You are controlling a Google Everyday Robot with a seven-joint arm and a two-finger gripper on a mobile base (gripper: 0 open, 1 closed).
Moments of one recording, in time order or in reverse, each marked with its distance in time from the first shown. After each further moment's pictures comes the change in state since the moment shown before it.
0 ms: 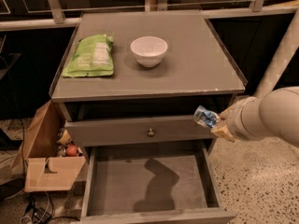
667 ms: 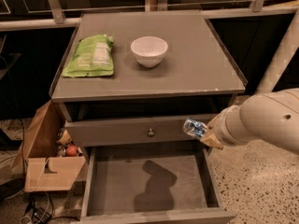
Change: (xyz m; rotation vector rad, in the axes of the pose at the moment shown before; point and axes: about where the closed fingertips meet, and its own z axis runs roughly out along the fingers) arm -0.002 0.031 0.043 -0.108 0.016 -0.045
